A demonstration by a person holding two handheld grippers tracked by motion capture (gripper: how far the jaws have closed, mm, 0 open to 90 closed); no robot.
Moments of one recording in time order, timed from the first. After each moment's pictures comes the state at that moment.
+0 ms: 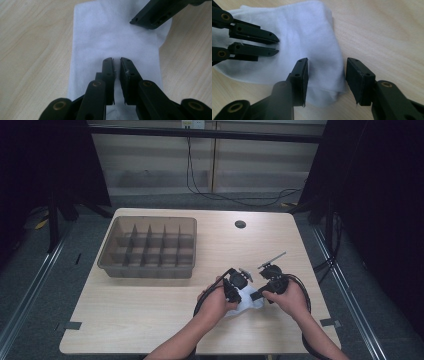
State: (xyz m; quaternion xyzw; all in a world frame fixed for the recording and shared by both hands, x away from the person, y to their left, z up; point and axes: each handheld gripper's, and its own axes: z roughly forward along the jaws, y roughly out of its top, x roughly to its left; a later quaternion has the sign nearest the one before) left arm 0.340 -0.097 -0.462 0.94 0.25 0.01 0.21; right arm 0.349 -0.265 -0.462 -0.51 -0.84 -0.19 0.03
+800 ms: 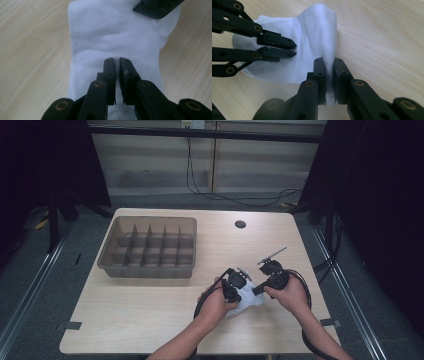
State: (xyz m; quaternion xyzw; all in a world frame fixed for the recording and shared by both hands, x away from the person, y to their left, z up) left arm 0.341 -0.094 -0.464 0.93 0.28 0.01 0.25; right arm 0.350 -0.261 -0.438 -0.50 -0.85 -0.20 0.01
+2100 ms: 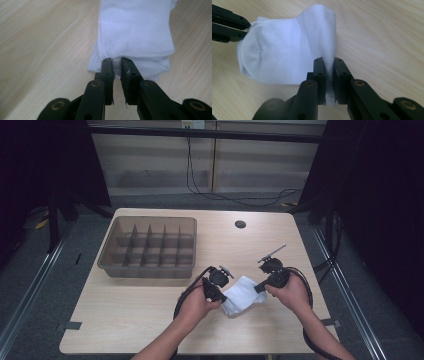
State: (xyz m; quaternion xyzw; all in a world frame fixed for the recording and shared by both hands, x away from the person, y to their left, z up) left arm 0.338 -0.043 -0.451 0.92 0.30 -0.01 0.24; right arm 0.351 -0.259 -0.429 -0.49 -0.86 -0.18 -0.01
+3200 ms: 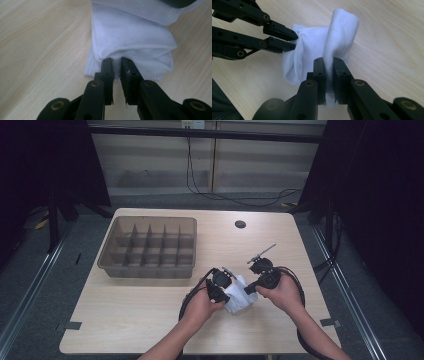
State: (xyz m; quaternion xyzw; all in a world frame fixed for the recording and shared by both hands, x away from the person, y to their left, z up) left arm 0.339 -0.053 -0.461 0.92 0.31 0.00 0.25; right arm 0.346 -0.227 -0.419 -0.46 -0.87 -0.19 0.01
